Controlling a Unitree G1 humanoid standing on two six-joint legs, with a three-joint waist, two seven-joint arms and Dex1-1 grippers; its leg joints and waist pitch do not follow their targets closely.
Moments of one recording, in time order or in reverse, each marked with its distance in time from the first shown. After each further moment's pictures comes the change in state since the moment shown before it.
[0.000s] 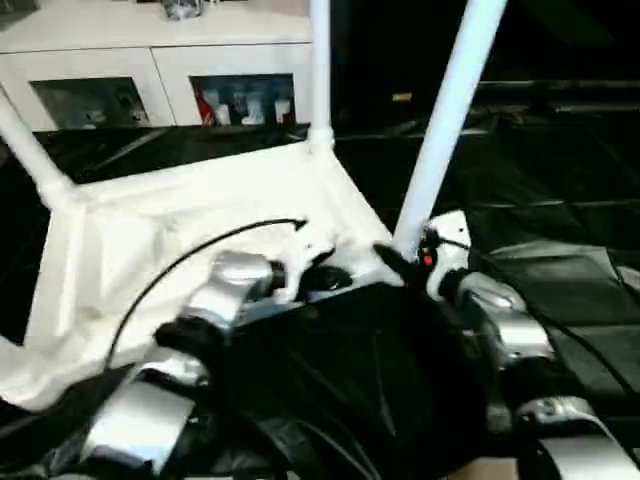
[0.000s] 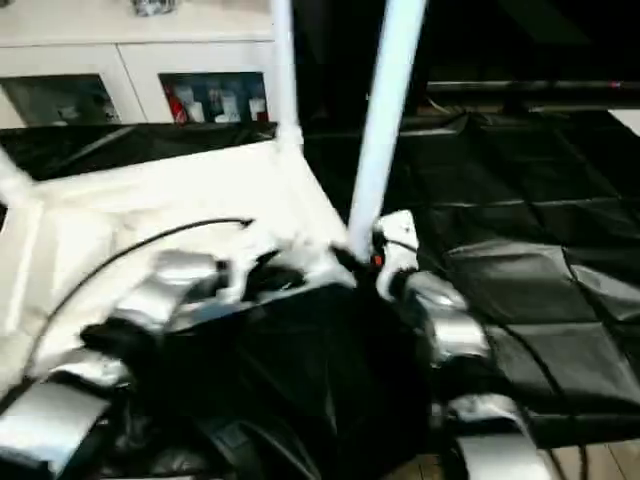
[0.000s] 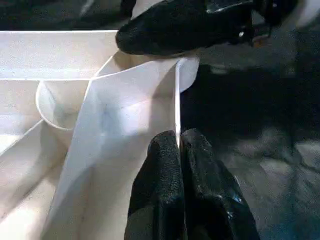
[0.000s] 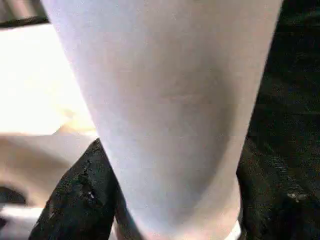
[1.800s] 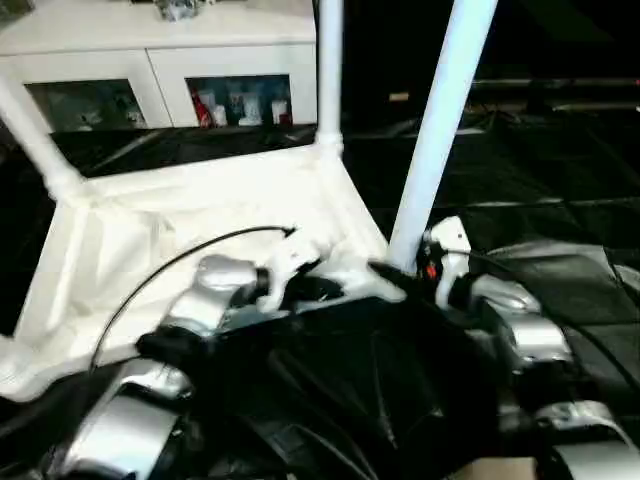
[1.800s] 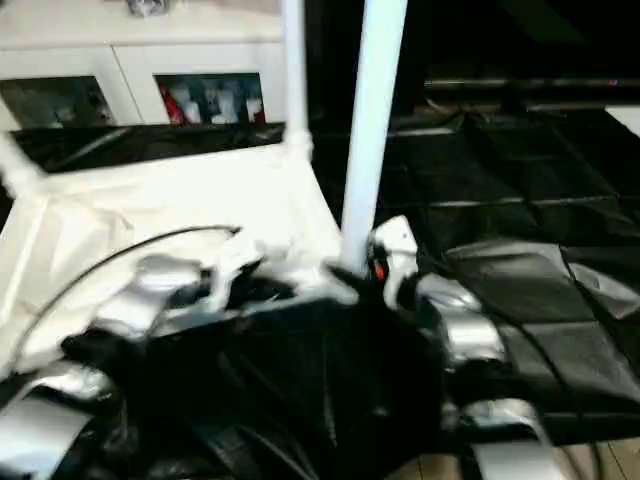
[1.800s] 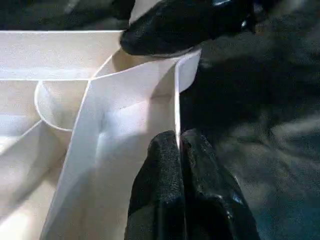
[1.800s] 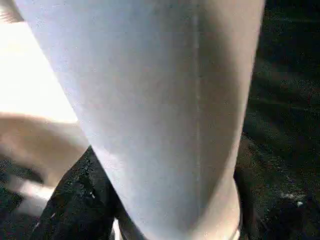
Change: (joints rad) left arm 0.043 0.028 0.000 -0.061 -0.005 0.002 -0.059; right arm 0.011 -0.048 0.011 -0.021 0.008 0.032 0.132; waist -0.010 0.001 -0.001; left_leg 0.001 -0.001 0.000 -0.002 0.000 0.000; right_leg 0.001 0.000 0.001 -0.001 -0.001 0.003
